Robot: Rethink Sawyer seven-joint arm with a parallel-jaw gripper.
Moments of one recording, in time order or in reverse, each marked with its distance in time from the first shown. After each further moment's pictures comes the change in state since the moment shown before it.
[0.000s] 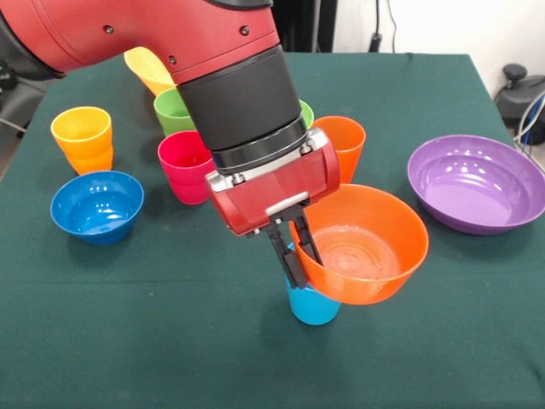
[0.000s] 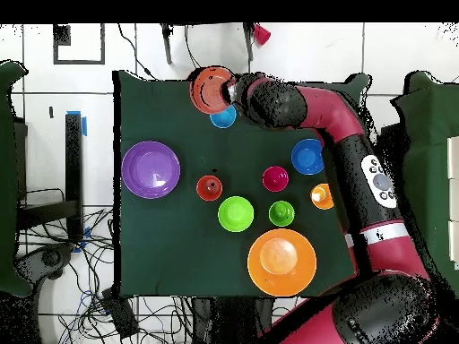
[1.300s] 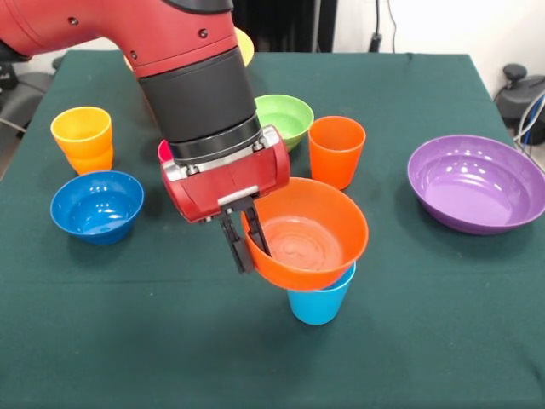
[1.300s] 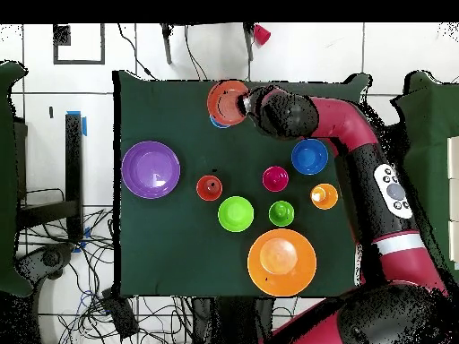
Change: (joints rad) arm -0.007 -0.051 -0.098 0.043 -0.003 0.000 0.000
